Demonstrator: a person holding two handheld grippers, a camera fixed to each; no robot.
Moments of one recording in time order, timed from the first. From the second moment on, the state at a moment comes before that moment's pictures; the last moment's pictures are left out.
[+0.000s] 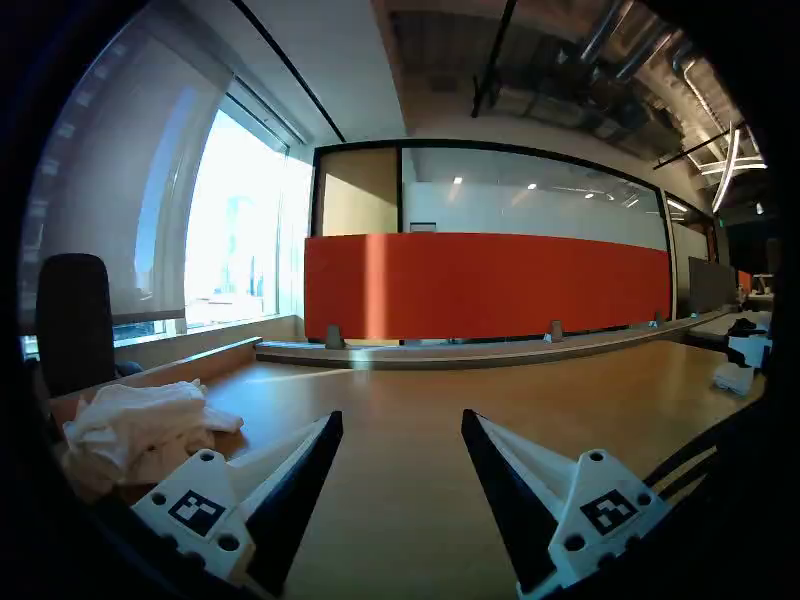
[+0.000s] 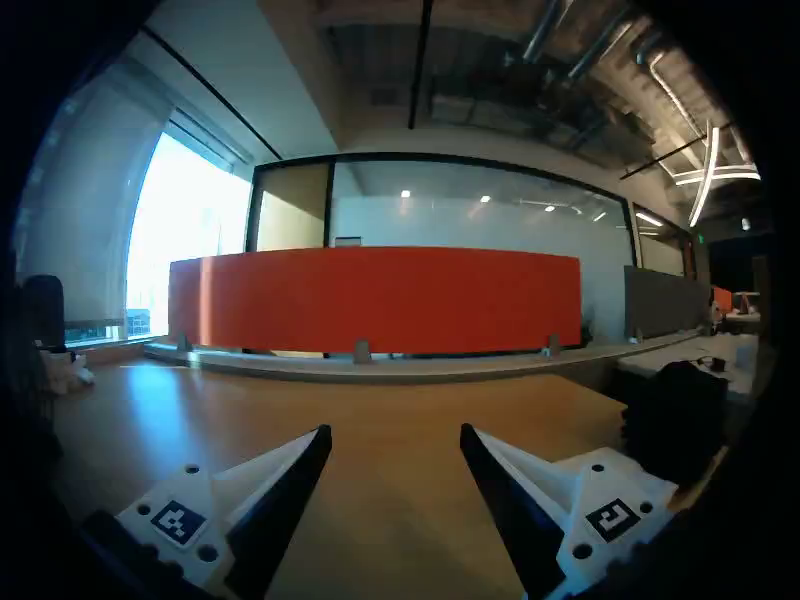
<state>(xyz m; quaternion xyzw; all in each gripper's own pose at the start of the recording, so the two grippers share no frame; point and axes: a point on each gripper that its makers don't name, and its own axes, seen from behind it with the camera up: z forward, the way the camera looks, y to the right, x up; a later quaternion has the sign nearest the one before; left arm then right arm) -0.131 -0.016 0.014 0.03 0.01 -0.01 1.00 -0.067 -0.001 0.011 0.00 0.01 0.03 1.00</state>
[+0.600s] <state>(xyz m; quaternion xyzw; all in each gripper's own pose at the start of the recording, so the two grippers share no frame) -0.131 -0.016 0.014 0.03 0.01 -0.01 1.00 -0.067 -0.001 0.010 0.00 0.01 0.03 1.00</state>
